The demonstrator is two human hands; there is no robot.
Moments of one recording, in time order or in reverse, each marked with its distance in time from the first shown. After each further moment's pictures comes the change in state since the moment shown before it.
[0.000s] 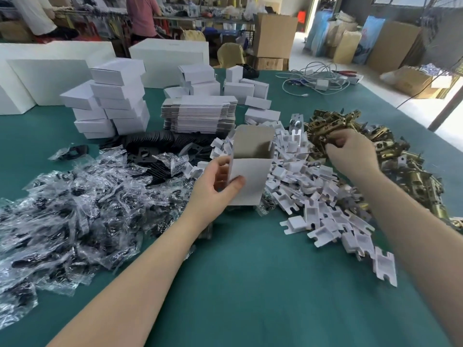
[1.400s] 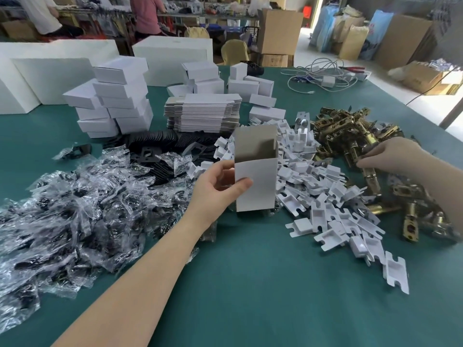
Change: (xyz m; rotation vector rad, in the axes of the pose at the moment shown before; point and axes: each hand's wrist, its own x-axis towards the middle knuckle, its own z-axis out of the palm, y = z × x) left_hand 0.000 0.004 -0.004 -0.204 -0.025 -0.063; right_hand 0.047 0.059 -0.037 -0.380 -0.351 0.087
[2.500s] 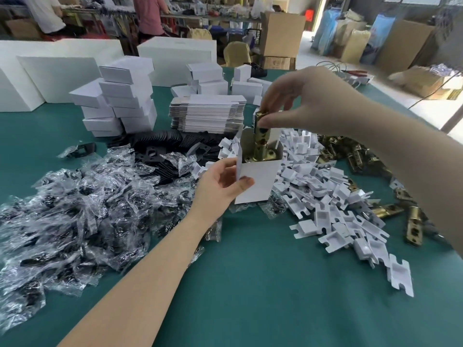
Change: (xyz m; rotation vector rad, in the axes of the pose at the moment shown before) left_hand 0.005 -0.002 -0.003 -0.062 0.010 -0.032; right_hand -0.107 -0.182 -0.058 0.252 0.084 -0.927
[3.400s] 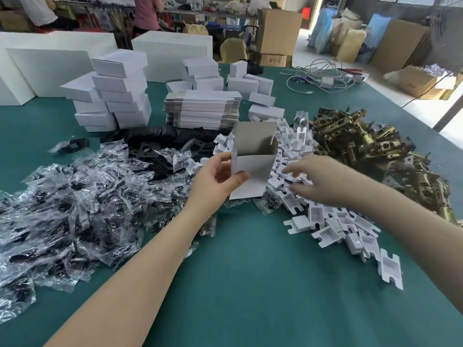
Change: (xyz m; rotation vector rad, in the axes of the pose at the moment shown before) left_hand 0.005 -0.002 0.003 0.117 0.029 0.017; right_hand -0.072 0.061 0.063 -0.331 -0.357 0.303
